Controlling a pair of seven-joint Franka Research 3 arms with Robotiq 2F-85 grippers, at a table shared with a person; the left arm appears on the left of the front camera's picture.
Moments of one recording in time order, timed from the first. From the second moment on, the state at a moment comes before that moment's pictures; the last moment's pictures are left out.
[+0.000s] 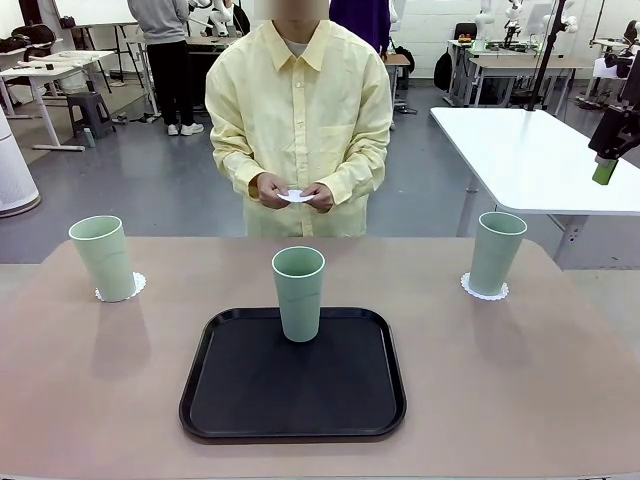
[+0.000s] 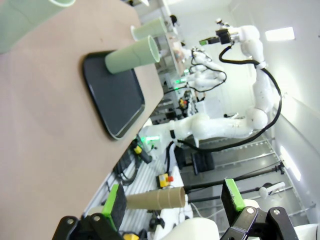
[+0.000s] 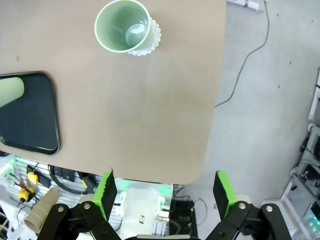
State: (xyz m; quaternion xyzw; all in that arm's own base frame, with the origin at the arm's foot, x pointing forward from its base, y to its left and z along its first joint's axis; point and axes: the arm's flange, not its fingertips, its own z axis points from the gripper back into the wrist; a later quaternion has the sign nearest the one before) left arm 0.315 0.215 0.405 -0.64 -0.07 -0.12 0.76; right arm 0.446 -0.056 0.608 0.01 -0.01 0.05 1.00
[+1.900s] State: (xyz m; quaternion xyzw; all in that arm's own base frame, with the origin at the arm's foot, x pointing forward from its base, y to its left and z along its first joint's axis) left arm 0.315 0.215 0.404 -0.64 -0.07 -0.12 0.76; right arm 0.388 -0.235 0.422 0.60 0.05 -0.06 0.79
